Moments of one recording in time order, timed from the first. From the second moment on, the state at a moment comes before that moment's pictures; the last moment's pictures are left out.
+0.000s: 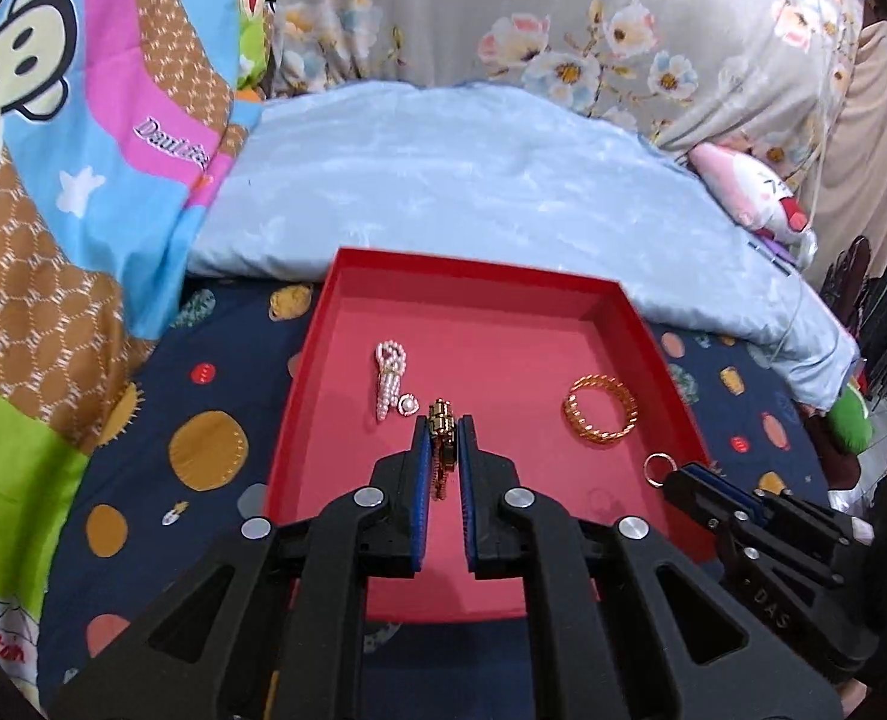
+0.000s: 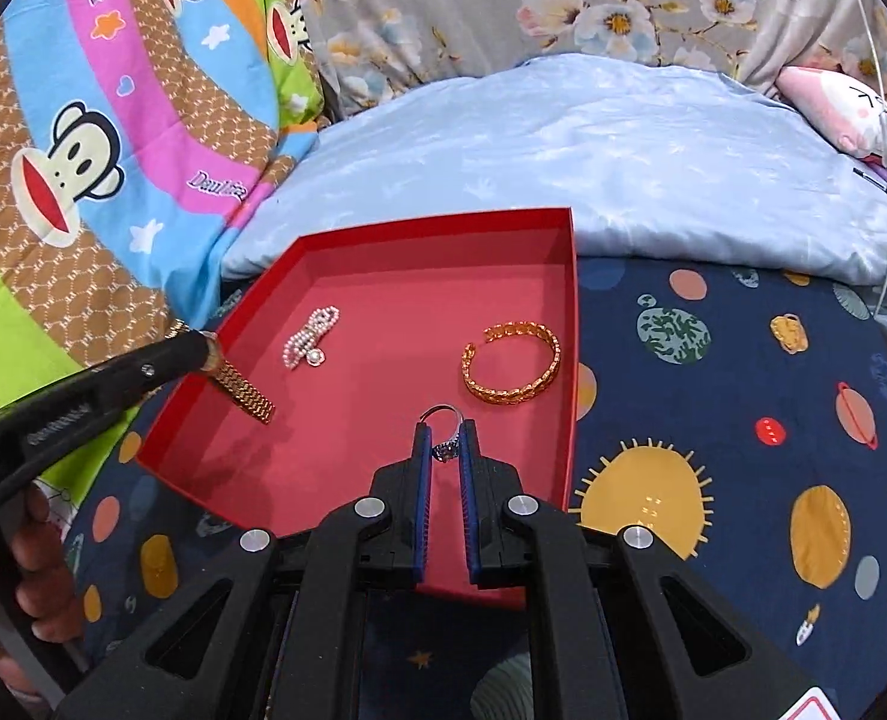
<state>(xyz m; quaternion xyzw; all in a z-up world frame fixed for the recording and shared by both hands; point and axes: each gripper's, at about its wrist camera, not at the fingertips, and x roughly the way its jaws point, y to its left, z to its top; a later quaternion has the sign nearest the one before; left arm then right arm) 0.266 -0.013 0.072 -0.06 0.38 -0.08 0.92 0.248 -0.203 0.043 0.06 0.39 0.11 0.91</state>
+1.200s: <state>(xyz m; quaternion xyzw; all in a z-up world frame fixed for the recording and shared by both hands) 0.156 0.026 0.055 -0.07 0.38 -0.03 0.92 0.145 -0.211 0.049 0.08 0.39 0.11 0.91</state>
